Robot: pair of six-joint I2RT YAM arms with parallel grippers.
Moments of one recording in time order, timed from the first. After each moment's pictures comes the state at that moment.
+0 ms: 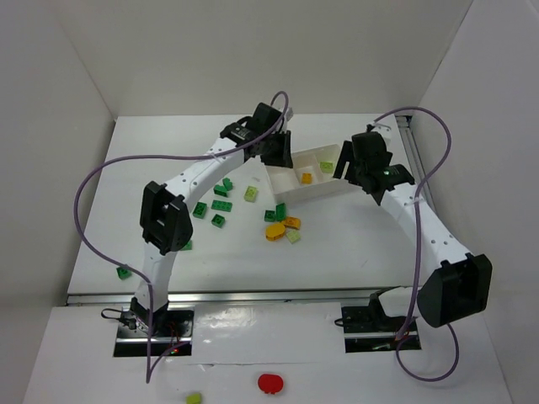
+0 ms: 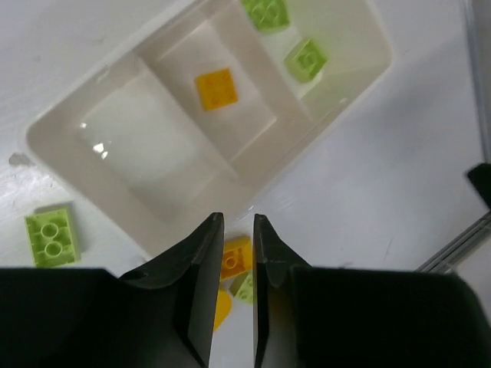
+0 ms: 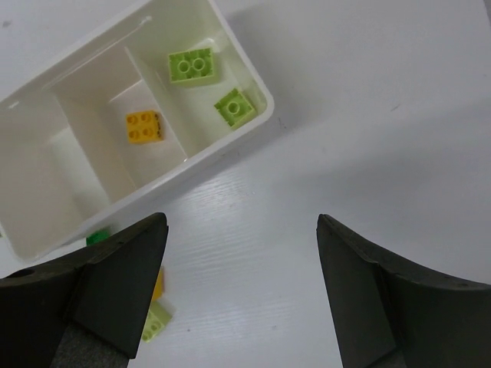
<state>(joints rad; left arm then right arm) -0.60 2.12 2.11 -0.74 0.16 -0.43 0.27 1.31 1.17 -0.59 0.37 0.46</state>
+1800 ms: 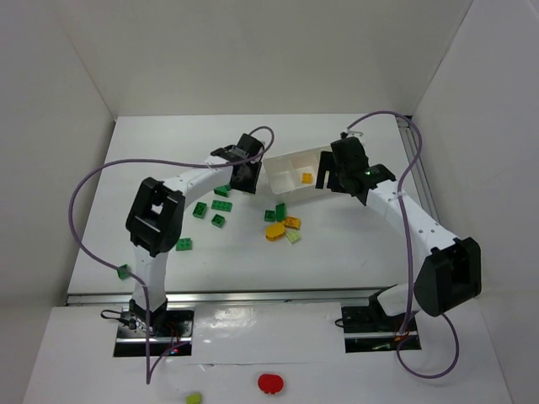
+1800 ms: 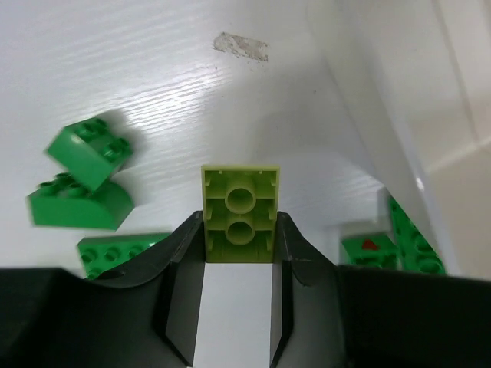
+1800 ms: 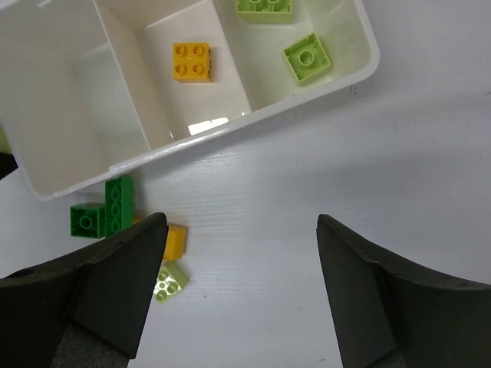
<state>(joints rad) -0.52 2.06 1.60 -0.60 -0.13 -0.27 0.38 1.39 1.16 -0.58 0.27 0.42</state>
